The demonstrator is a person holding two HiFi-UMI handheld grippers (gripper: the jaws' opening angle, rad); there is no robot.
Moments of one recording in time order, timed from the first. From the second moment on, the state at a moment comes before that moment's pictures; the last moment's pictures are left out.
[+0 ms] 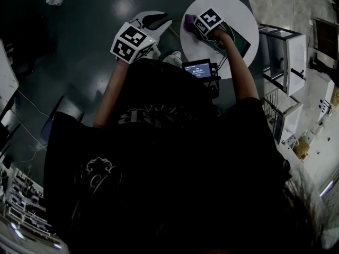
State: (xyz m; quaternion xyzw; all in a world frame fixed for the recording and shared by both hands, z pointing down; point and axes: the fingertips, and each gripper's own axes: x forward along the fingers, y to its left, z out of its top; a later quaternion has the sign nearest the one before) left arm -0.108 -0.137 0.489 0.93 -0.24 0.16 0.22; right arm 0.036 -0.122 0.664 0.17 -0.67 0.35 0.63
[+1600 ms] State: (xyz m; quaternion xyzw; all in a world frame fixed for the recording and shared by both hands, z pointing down) left arm 0.080 0.086 0.450 0.97 0.00 0.20 0.14; right arm 0.148 0.113 0.495 0.54 -0.71 0.38 0.23
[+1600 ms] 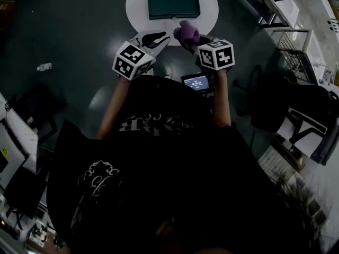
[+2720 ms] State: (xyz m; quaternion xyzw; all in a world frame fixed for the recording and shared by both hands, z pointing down) left arm 0.048 0.184 0.433 0.97 -0.05 0.22 0.13; right arm 0.112 0.208 0.469 0.56 -0.73 0.36 0.15
